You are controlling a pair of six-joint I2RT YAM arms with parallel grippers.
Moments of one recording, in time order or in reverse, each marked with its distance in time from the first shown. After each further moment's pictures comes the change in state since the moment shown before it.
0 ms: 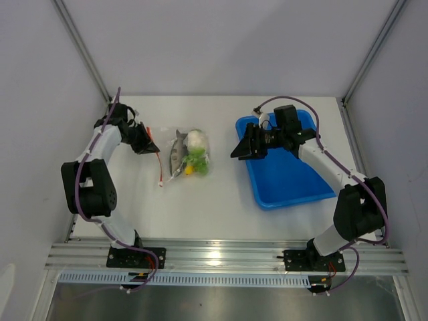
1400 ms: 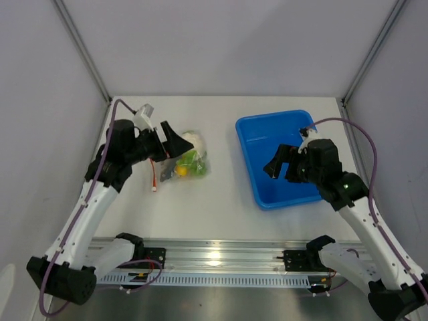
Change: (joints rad) left arm -0.351 -0.682 -0.234 0.255 0.003 -0.189; right arm 0.058 -0.634 -0.222 -0.294 0.737 0.021
